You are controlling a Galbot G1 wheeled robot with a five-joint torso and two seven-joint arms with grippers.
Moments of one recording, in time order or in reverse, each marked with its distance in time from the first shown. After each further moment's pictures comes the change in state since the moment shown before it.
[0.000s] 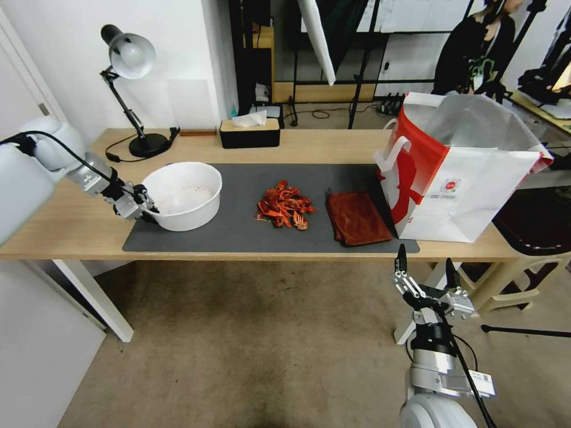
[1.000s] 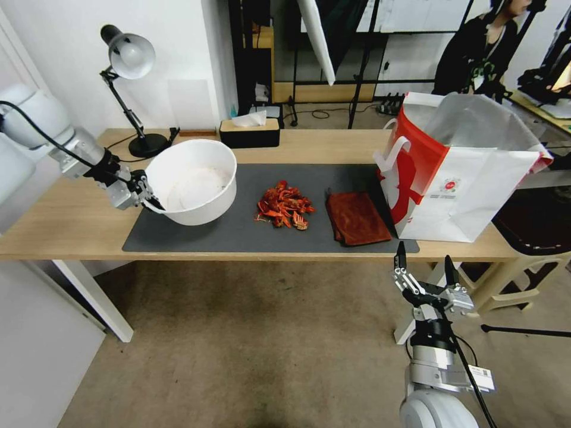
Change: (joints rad) left arm -0.054 0.132 -0.035 -0.285 -0.244 0.026 0.151; right arm 0.007 -0.013 -0.004 0.012 0.008 -0.027 0.005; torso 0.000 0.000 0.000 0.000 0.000
